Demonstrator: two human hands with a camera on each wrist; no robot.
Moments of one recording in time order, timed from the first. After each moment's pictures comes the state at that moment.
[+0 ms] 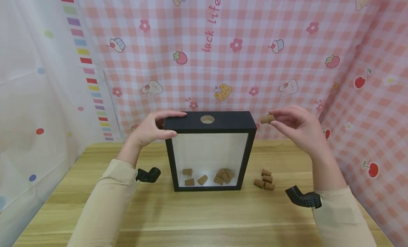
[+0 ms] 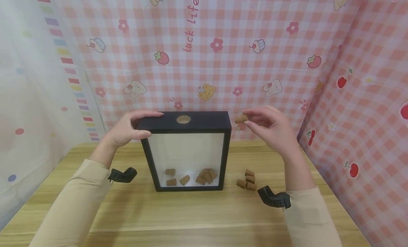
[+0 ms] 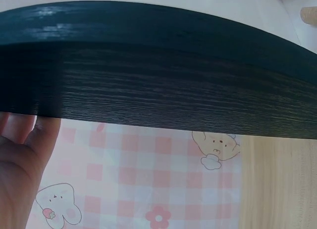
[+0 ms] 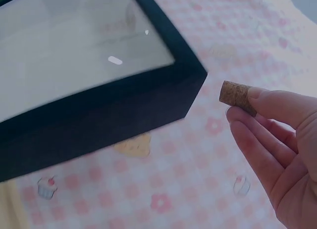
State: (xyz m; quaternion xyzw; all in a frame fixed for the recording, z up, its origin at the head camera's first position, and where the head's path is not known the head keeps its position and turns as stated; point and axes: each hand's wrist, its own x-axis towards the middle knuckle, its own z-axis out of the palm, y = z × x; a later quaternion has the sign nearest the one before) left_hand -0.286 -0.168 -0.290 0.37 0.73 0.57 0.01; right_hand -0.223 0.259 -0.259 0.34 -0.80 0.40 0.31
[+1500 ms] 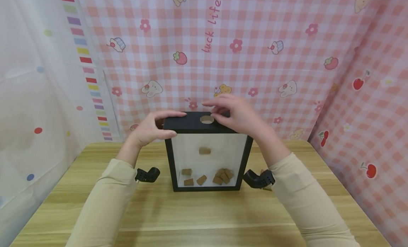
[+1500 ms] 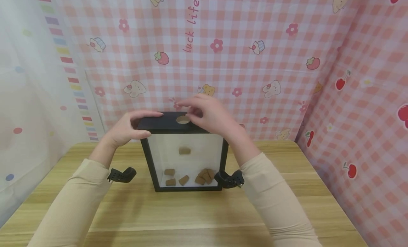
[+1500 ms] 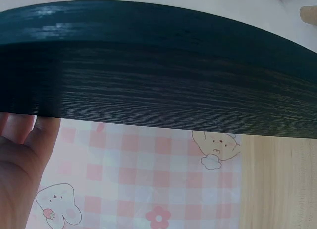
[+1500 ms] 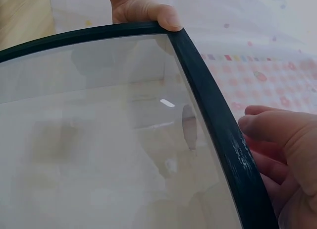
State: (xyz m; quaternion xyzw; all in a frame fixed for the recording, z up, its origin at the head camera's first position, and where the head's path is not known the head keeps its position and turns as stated) left_hand -0.287 -0.168 -0.291 0.37 0.72 0.58 0.01; right_hand -0.260 0.134 -0.221 0.45 -0.83 0.28 0.19
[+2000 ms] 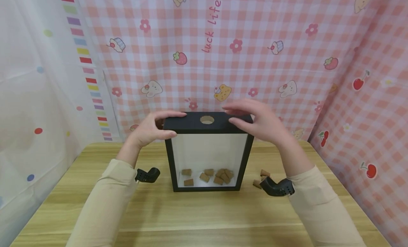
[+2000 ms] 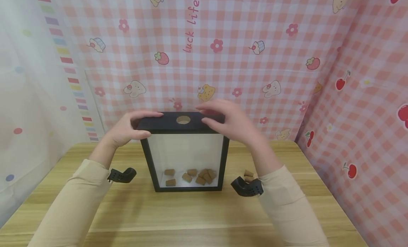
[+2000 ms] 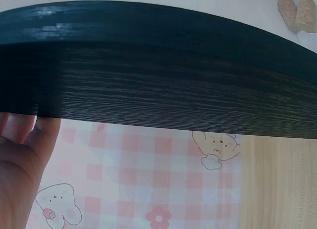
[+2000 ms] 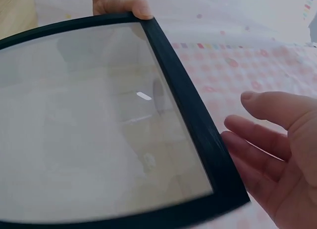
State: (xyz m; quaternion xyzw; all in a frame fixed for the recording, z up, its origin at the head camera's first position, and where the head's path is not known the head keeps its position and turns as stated) left_hand -0.286 -0.168 -0.290 0.37 0.73 0.58 0.01; right_hand -0.242 0.178 -0.228 0.47 -0.79 0.32 0.22
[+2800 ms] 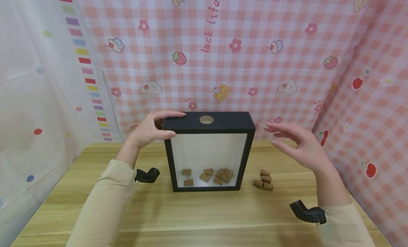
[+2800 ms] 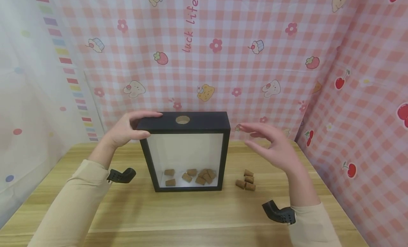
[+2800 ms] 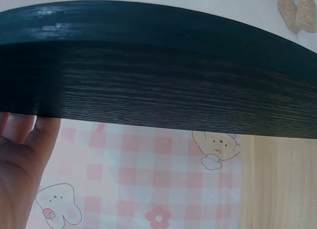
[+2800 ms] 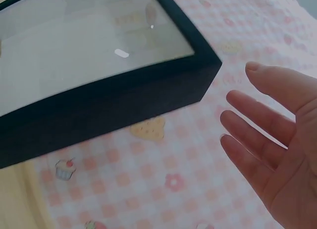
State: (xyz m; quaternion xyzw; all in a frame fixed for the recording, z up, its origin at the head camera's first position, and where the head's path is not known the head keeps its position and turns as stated) left_hand -0.284 -0.167 -0.288 0.37 0.73 0.57 0.00; right_hand -0.209 0.273 -0.285 0.42 -0.78 0.41 0.23
